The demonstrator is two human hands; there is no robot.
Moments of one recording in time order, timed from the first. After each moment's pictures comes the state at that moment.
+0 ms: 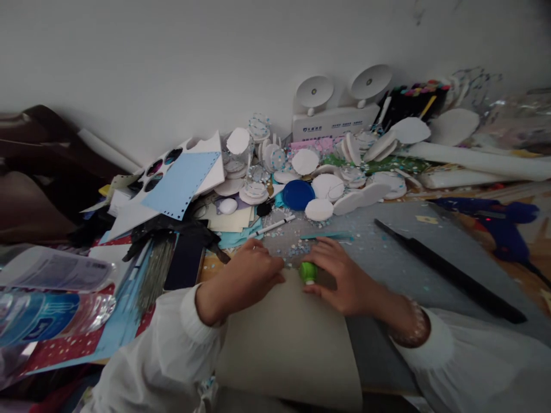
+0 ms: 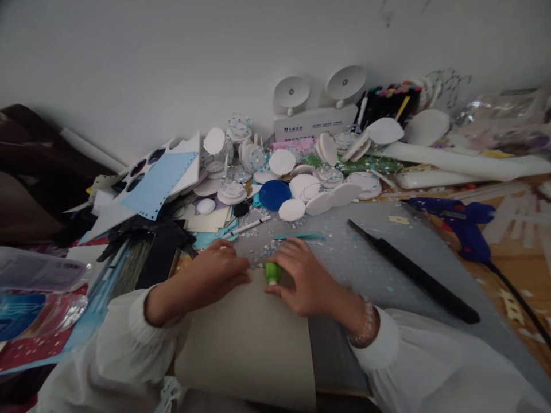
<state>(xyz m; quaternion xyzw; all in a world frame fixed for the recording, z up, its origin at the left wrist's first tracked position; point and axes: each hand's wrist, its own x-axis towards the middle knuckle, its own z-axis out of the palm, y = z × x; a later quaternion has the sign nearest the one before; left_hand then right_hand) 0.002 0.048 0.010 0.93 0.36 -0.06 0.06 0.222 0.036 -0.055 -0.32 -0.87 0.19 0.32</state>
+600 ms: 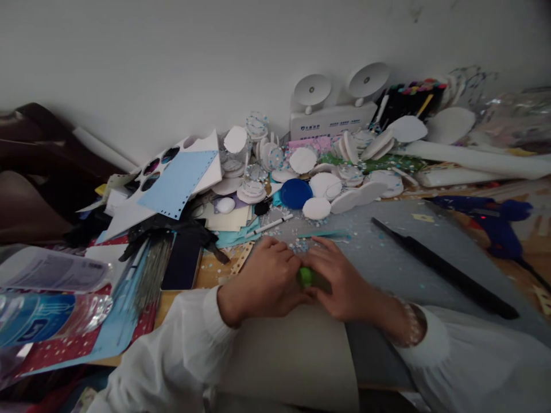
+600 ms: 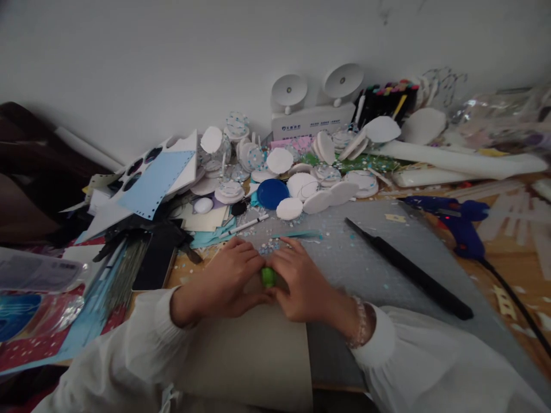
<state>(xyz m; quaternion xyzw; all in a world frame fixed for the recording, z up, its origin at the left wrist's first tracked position) 0.030 0.040 0.004 0.95 0.31 0.02 0.07 0.215 0.026 -0.053 -0.32 -0.87 0.18 0.33</state>
